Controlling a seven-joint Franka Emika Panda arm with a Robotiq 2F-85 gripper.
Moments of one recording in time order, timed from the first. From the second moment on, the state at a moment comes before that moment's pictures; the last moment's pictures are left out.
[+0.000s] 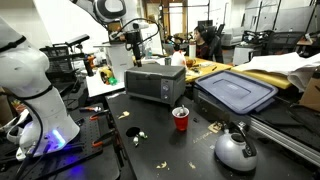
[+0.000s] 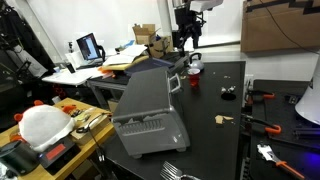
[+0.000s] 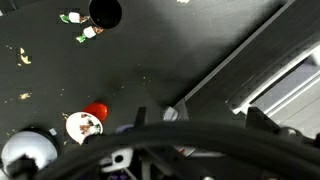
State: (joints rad) arm -0.03 -0.35 0.11 -2.52 -0.05 2.23 0.38
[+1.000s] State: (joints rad) arm -0.12 0.07 -0.04 -2.28 -0.22 2.28 0.59
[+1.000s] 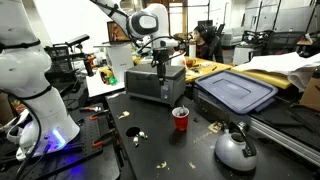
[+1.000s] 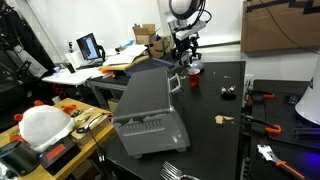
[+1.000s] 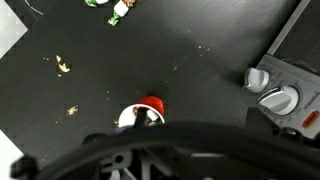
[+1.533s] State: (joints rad) arm -0.11 0.09 -0.11 -2.31 -0.36 2.28 0.74
